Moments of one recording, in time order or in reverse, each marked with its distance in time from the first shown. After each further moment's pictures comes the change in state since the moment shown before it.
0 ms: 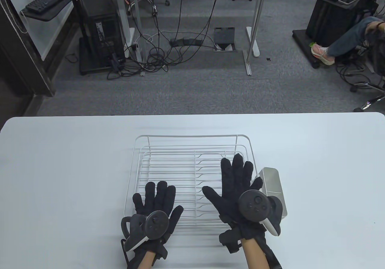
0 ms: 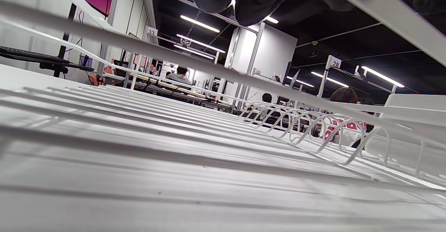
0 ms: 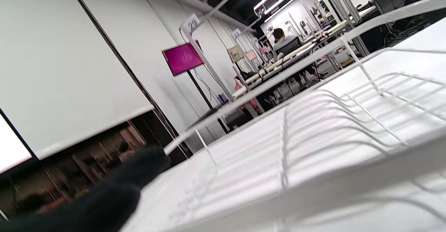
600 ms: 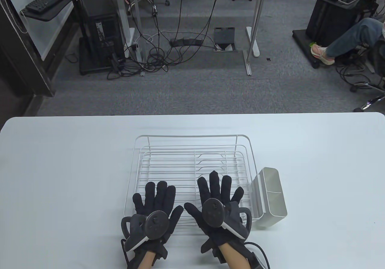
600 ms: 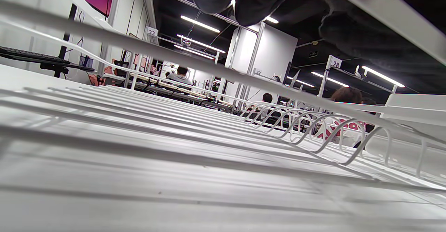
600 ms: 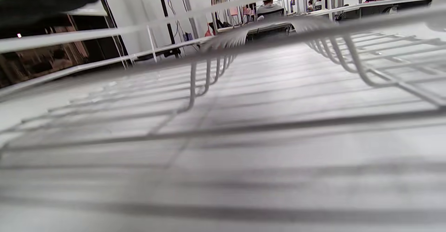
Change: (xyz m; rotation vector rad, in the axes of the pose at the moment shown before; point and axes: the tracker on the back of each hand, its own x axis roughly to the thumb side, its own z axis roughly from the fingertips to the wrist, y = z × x) left_hand 0.000 0.000 0.000 0.001 0.001 -0.001; right_hand 0.005 0.091 0.001 0.206 0.087 0.419
